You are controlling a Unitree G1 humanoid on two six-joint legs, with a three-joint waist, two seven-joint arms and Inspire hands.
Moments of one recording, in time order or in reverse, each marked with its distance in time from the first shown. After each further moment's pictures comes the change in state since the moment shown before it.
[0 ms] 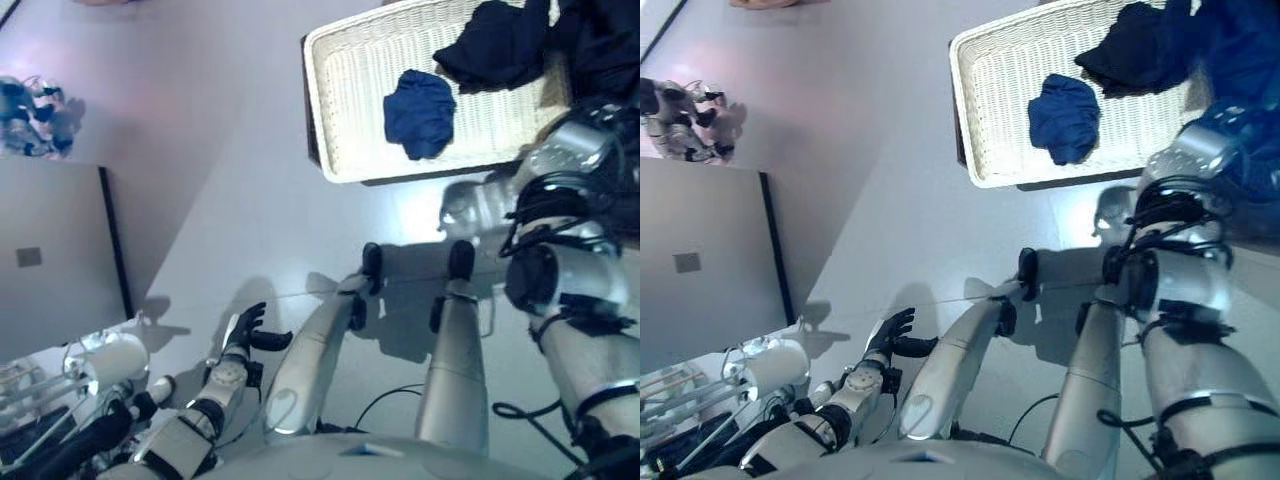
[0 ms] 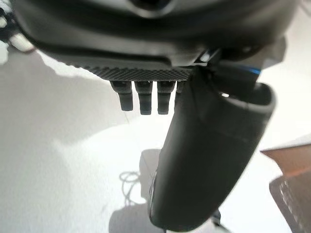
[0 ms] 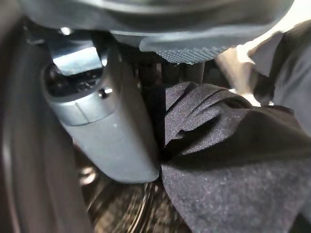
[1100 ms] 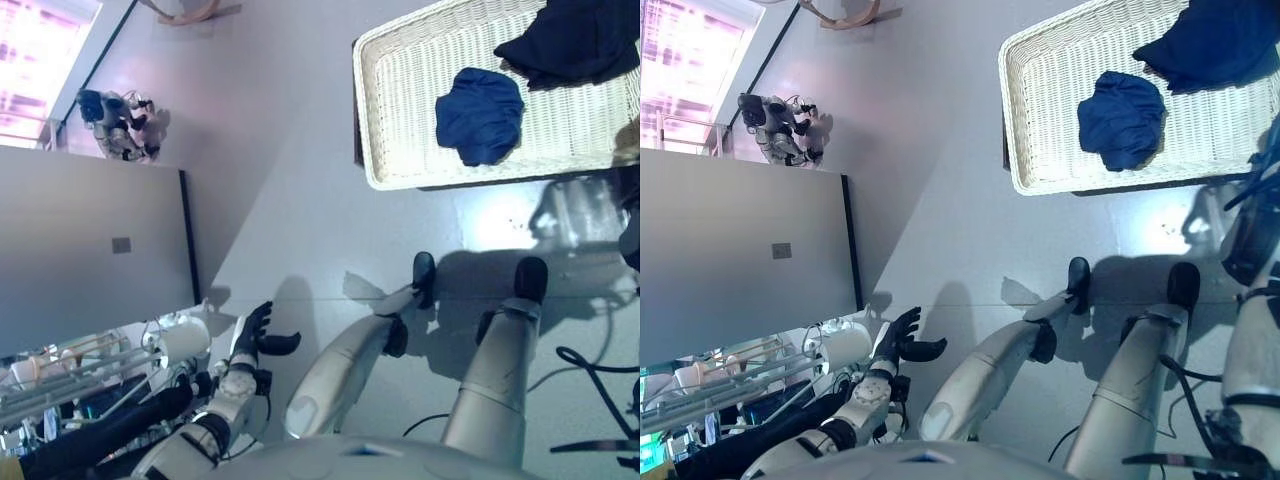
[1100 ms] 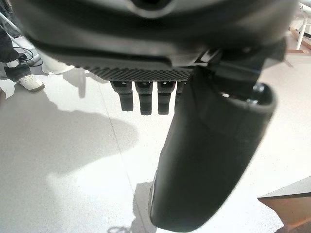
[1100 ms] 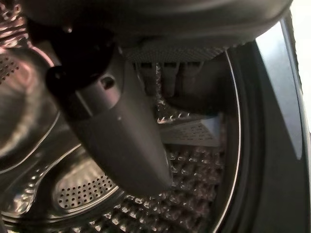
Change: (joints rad) left arm 0.070 -0.023 -0.045 -0.068 0.005 -0.066 0.073; right arm -0.267 -0.252 0.223 0.169 -0.321 0.107 -0.196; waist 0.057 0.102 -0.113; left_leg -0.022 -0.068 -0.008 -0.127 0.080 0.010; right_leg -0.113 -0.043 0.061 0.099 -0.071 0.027
